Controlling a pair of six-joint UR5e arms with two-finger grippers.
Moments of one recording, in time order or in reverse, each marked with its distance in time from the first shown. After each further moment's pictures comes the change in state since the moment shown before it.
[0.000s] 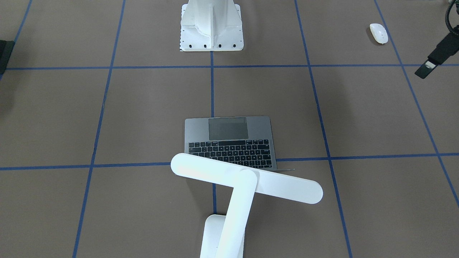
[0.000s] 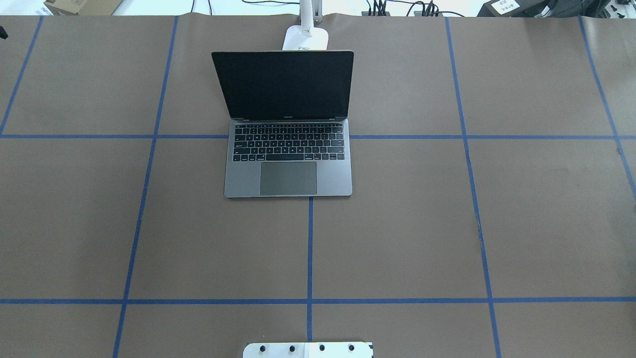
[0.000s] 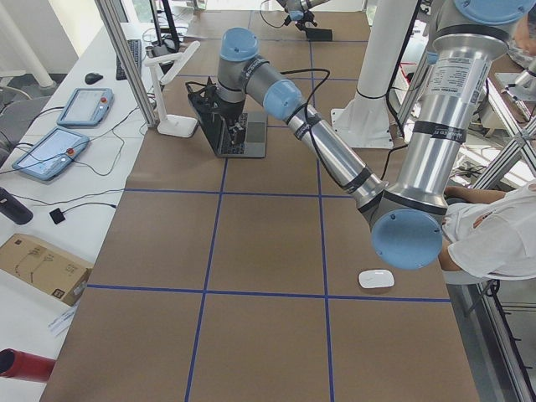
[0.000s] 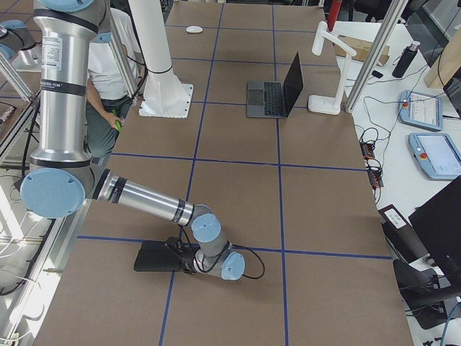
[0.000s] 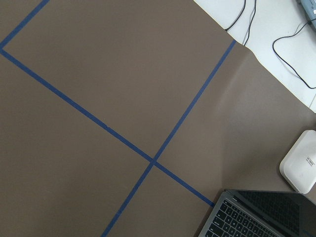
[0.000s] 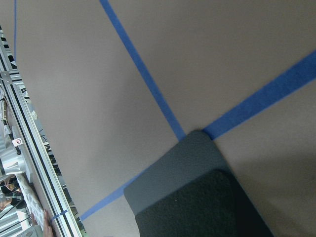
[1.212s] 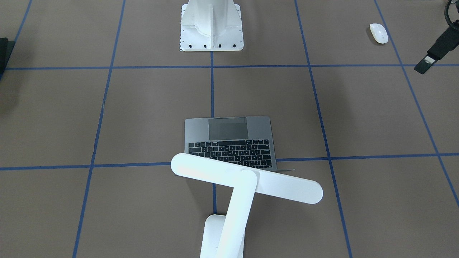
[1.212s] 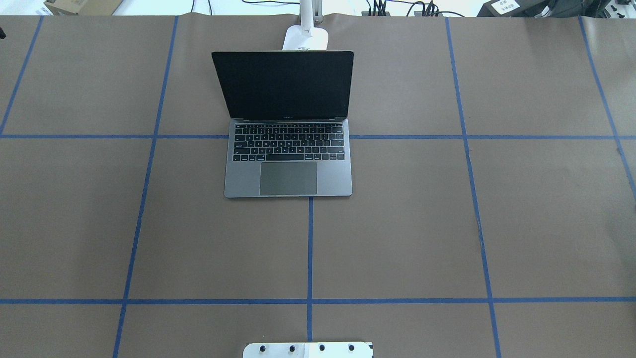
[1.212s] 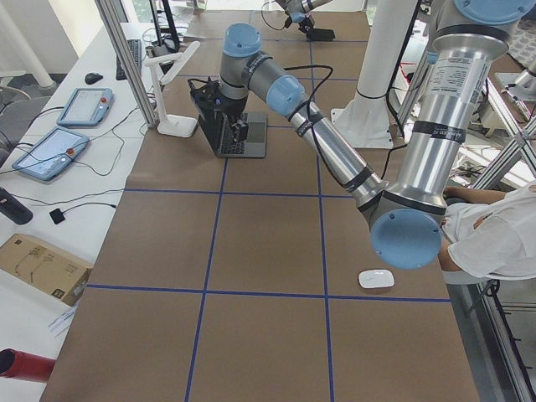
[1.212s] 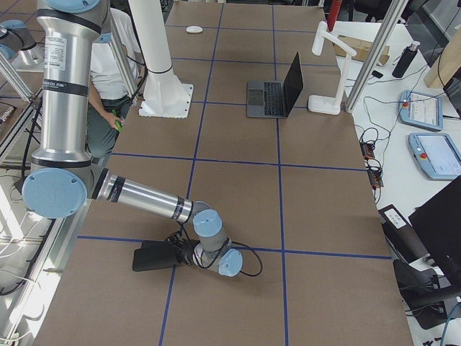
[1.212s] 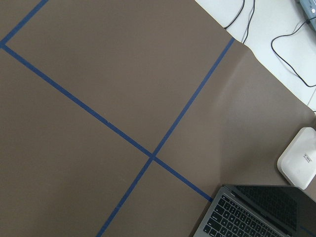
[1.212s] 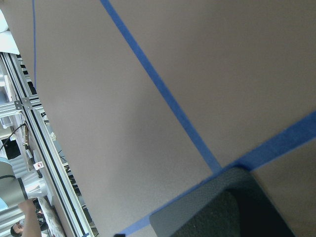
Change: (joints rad) left arm 0.000 -0.004 -0.017 0.023 0.001 -0.001; right arm -0.049 -0.008 0.024 -0.072 0.102 -0.003
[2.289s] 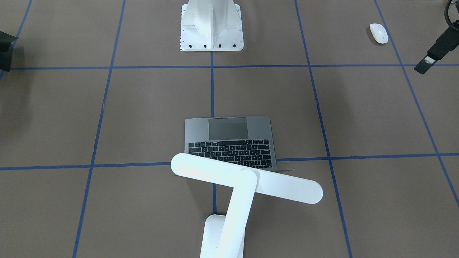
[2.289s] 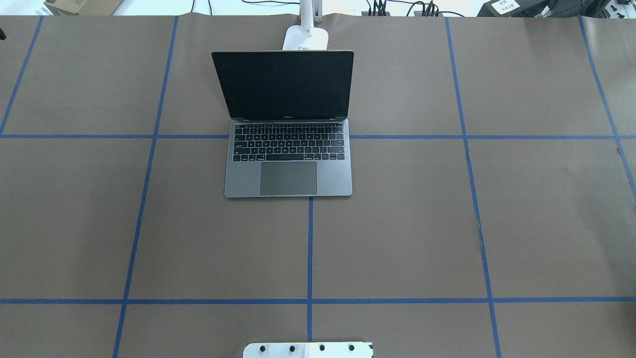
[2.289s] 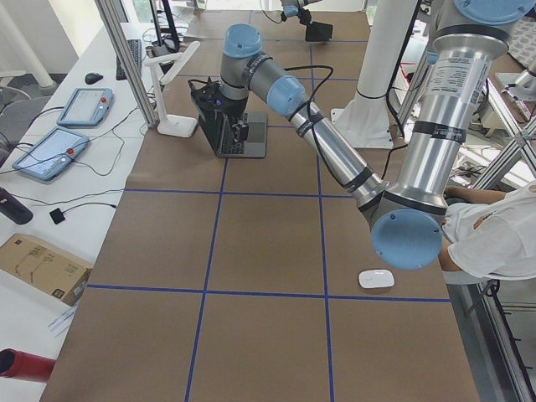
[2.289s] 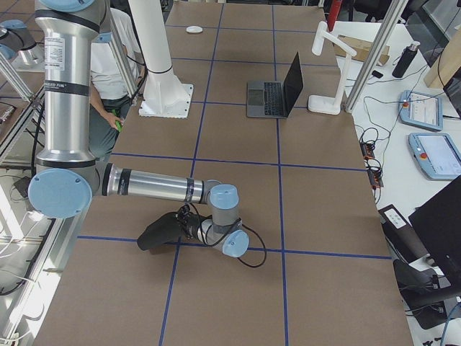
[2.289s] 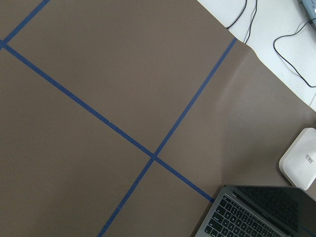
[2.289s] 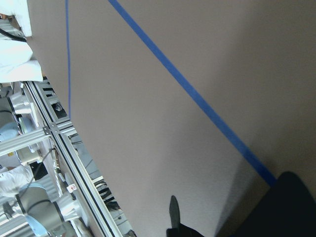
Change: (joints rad) left arm 0.000 0.007 -0.006 0.005 -0.001 0.001; right arm 0.070 0.074 0.176 -0.563 0.036 -0.049
